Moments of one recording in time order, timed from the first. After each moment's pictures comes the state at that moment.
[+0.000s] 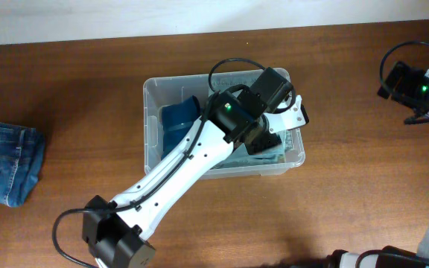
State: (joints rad) left arm -0.83 1.92 1.93 -1.06 0.04 0.51; right arm -0.36 1.50 1.82 -1.30 0.01 0.21
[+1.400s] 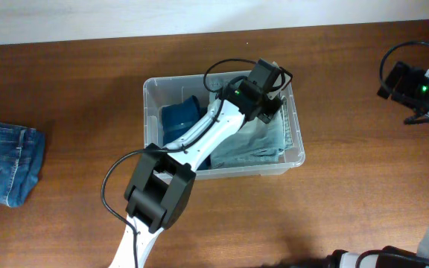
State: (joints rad) left arm -0.72 2.31 1.96 -0.55 0.05 0.06; right arm -0.36 1.50 1.82 -1.30 0.01 0.21
